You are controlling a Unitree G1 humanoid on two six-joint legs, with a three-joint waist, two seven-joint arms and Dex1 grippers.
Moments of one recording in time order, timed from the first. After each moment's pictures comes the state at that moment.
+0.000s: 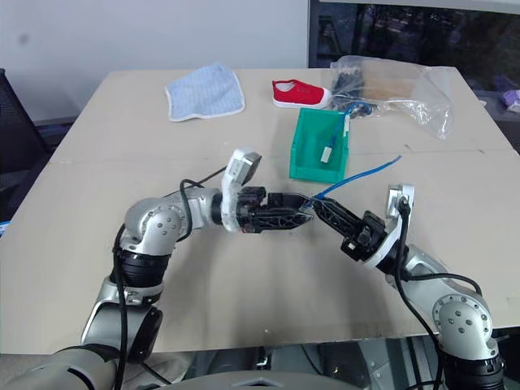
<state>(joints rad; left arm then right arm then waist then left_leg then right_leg) -0.59 0.37 -0.06 -0.13 -0.86 1.02 -1.07 0.00 -0.40 -0.13 -0.53 1.33 0.70 0.43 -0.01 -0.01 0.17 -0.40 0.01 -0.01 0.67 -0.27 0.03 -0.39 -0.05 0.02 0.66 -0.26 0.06</state>
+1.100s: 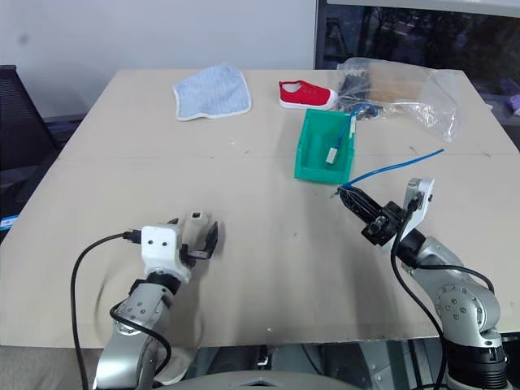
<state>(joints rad) 0.24 0.16 0.05 -0.43 -0.02 0.26 -0.15 -0.03 -0.41 -0.19 -0.40 1.02 0.57 0.56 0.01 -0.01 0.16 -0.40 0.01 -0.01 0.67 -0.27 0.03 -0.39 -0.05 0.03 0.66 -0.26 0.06</state>
